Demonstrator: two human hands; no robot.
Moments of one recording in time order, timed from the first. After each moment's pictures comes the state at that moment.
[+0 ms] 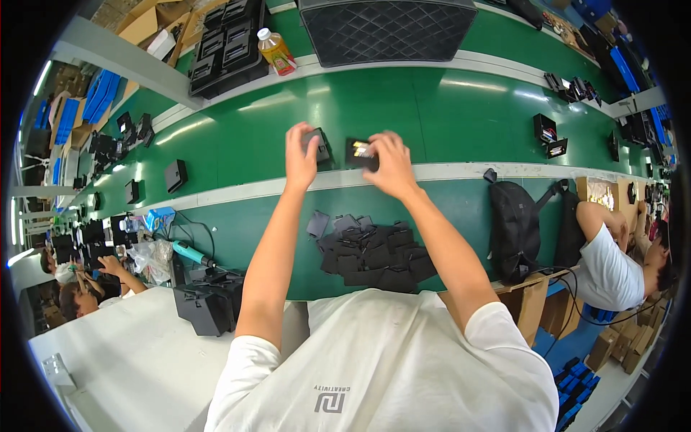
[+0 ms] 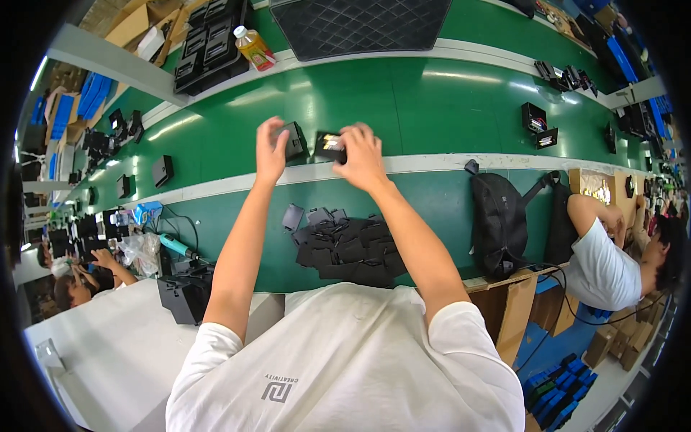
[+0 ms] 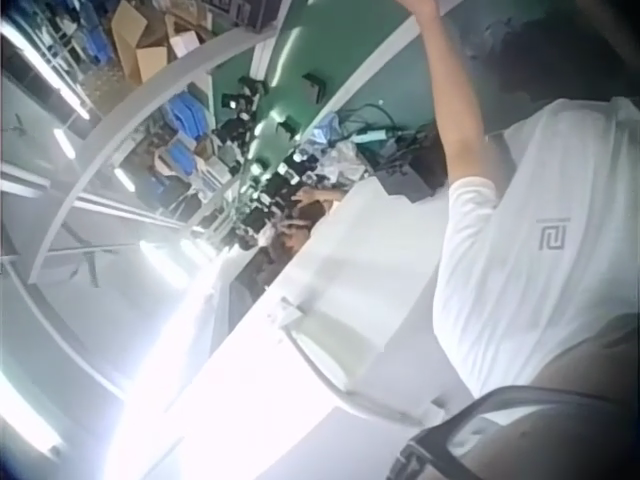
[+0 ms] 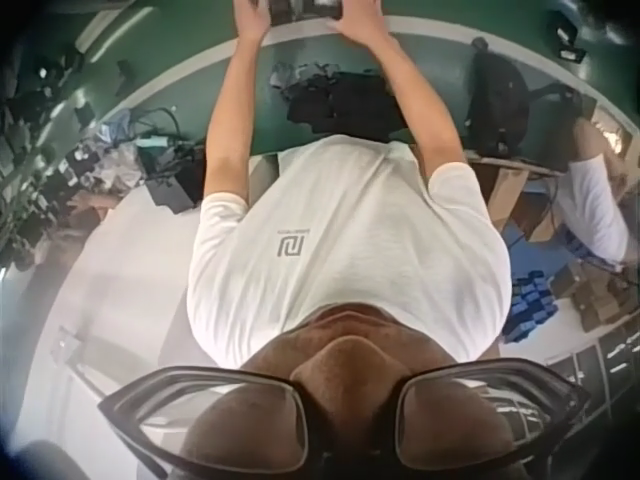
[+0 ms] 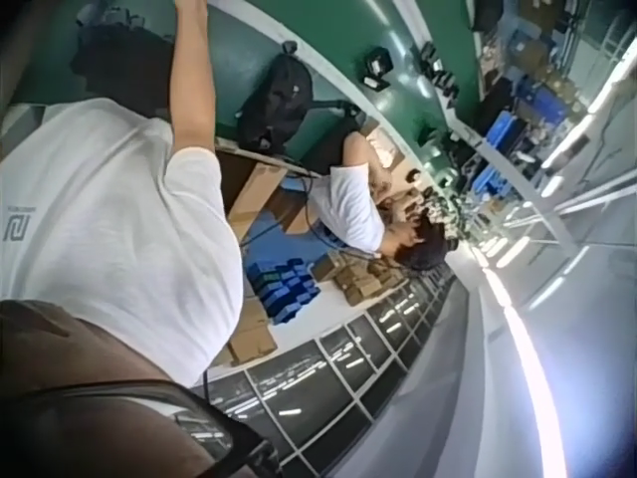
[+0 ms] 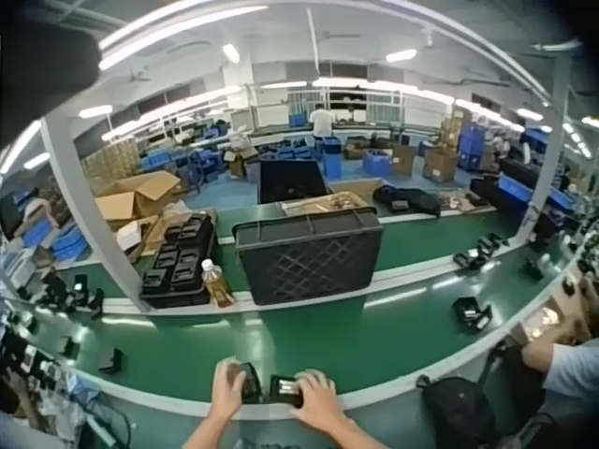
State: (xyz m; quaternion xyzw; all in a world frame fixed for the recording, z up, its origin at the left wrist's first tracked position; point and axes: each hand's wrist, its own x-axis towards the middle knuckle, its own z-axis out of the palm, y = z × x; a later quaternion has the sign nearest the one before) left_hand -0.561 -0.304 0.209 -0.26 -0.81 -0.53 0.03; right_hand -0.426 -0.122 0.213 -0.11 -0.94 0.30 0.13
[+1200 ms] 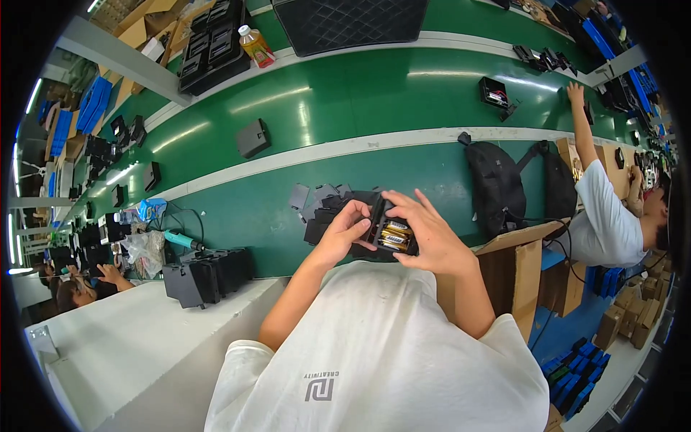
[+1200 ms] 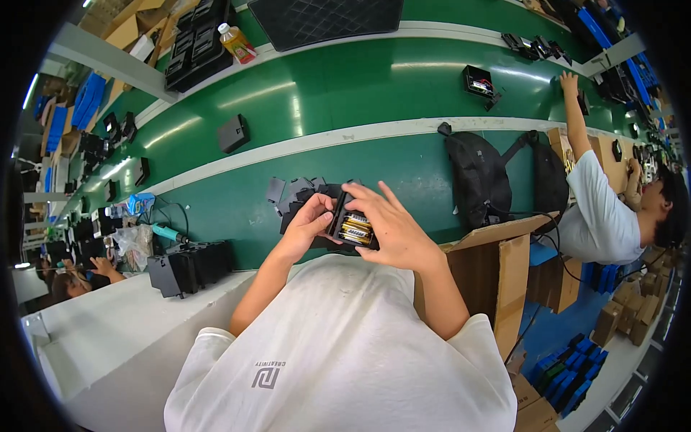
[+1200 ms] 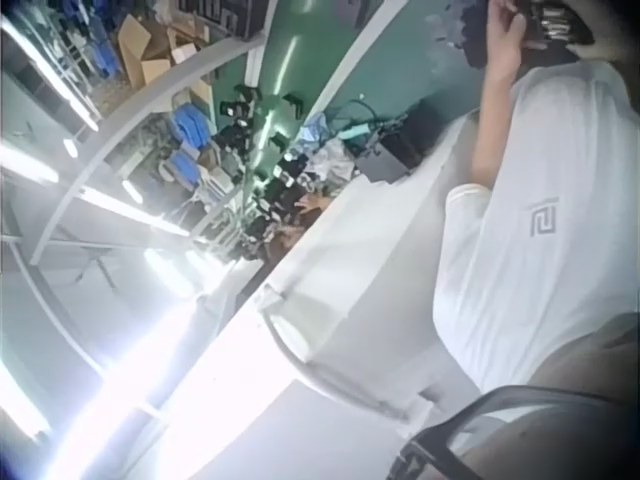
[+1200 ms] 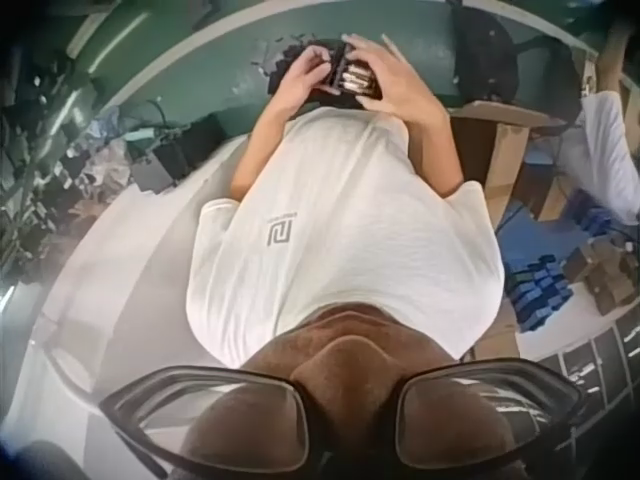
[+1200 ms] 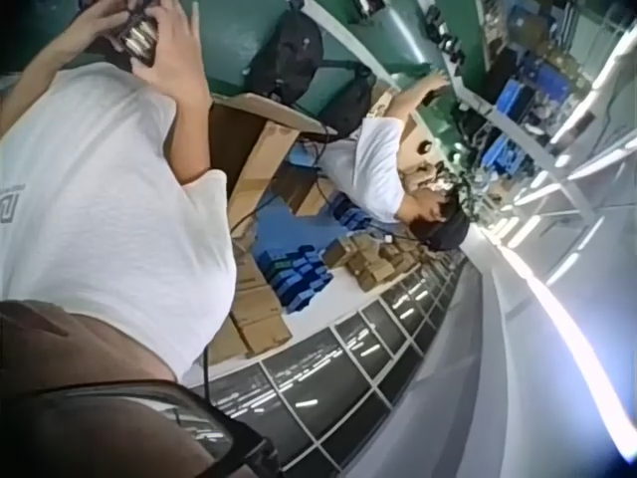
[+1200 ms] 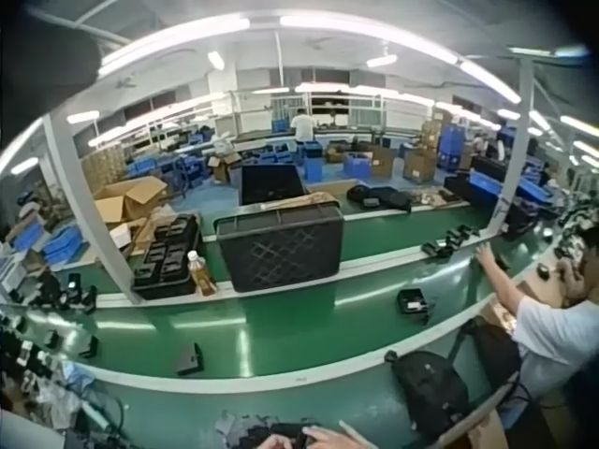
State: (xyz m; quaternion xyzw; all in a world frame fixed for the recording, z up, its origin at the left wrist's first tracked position) left_hand -0.318 -0.332 0.297 -0.10 -0.49 -0.70 -0.52; right_hand -0.197 -0.143 0.365 0.03 -0.92 0.40 0.05
